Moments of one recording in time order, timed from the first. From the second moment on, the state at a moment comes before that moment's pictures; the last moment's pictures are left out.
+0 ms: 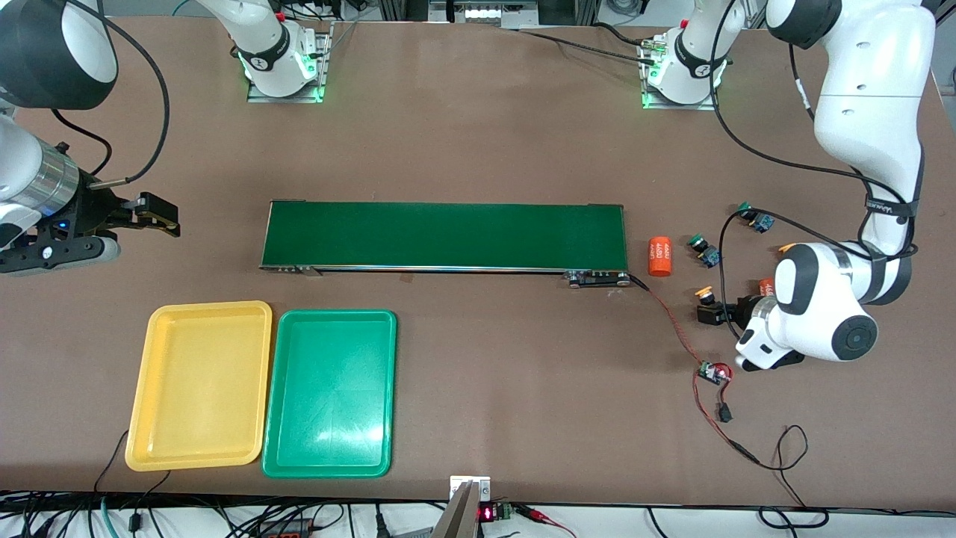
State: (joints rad) left arm 0.09 0.80 -0.07 -1.47 -0.04 1.88 -0.17; right arm 0.04 0.19 0.03 -1.52 -0.02 1.67 -0.11
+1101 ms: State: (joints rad) left arm 0.04 0.68 -0.13 -1.51 -0.04 1.90 -0.18; right arm 0.03 0.20 0.03 -1.52 -0.02 1.68 -0.11
